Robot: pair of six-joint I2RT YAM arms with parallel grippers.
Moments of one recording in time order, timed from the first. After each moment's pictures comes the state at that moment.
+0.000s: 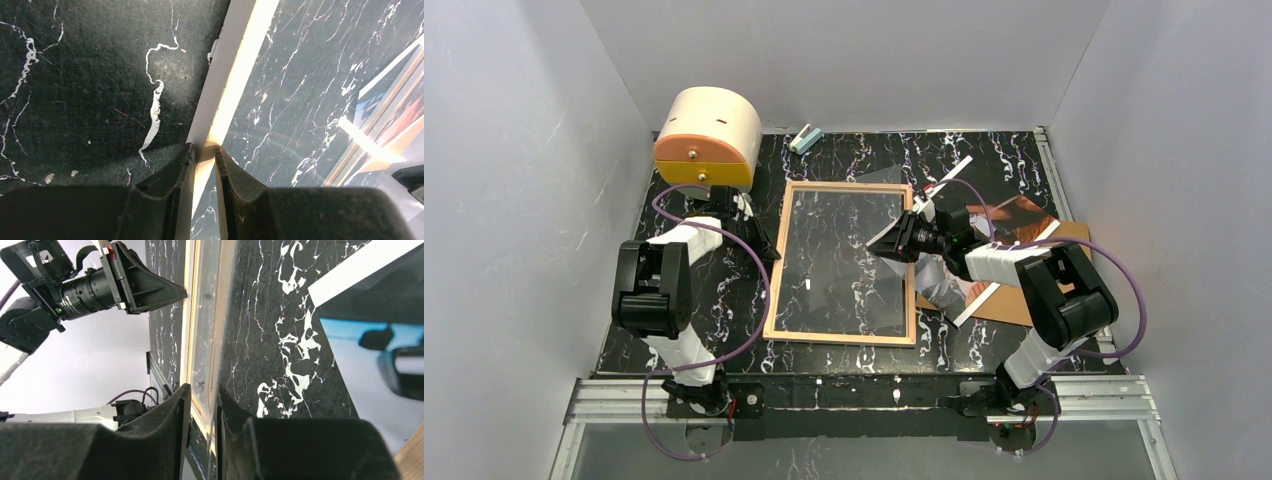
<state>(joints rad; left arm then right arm) -0.07 1.70 0.96 -0.40 0.39 -0.49 0.45 1.64 0.70 0.45 -0.66 0.99</state>
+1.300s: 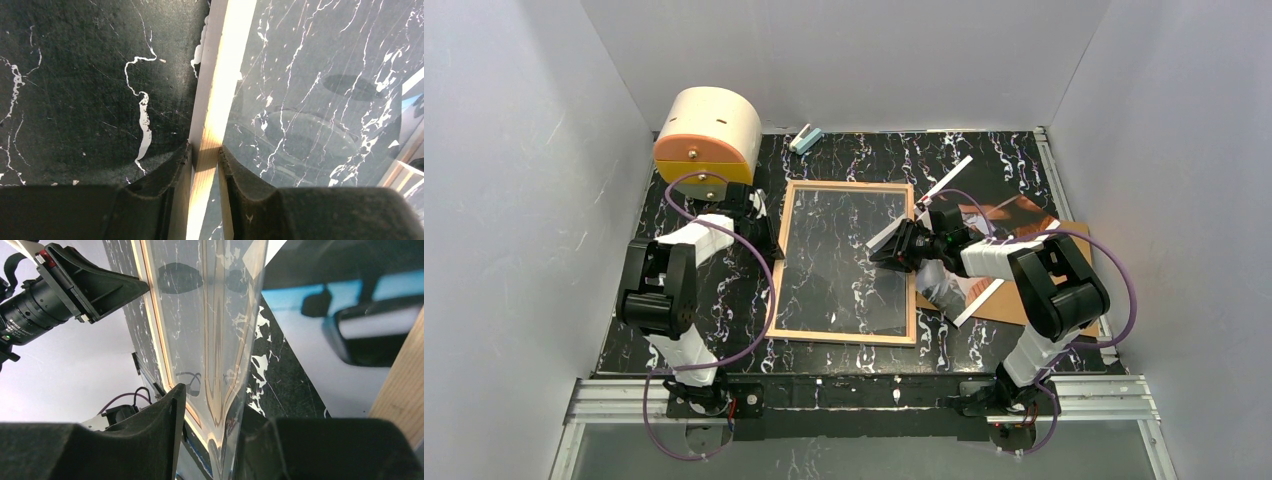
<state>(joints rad) -0.16 1.71 0.99 -0.40 0.25 -0.39 0.45 1.70 0.74 0.28 -0.63 0.99</state>
